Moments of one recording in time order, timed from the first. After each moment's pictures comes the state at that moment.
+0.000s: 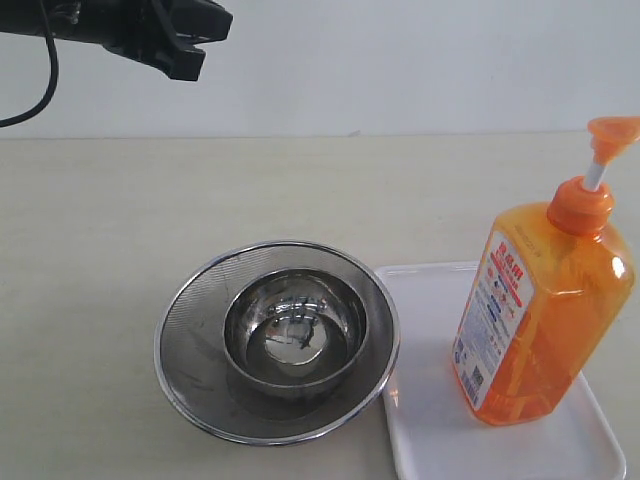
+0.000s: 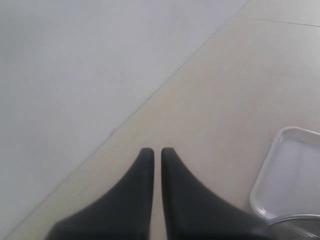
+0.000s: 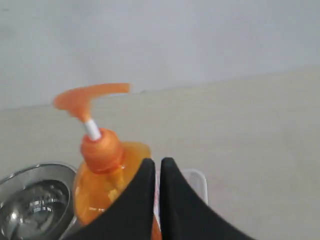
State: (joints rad) left arm -0.27 1.52 -1.19 -1.21 0.49 1.59; right arm 0.65 0.20 -0.41 -0.65 0.61 0.86
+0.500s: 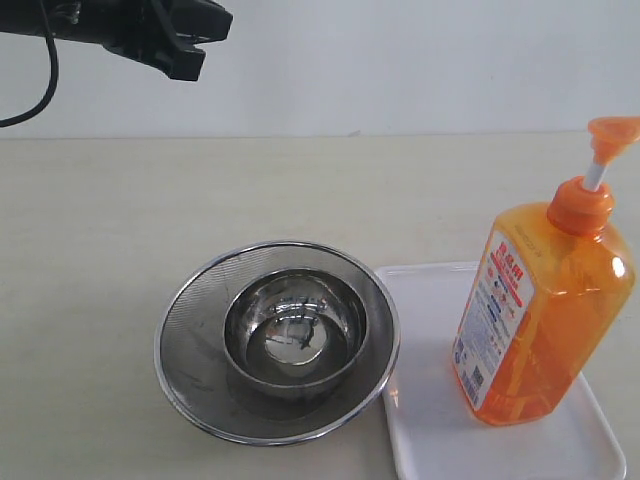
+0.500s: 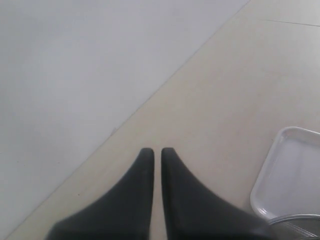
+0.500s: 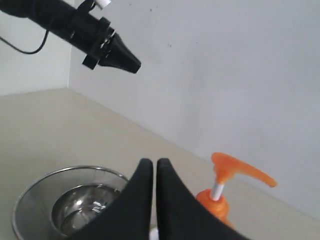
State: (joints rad) left arm -0.27 1.52 -1.19 -1.21 0.49 1.59; right arm 0.60 0.07 -0.43 0.20 0.42 -0.35
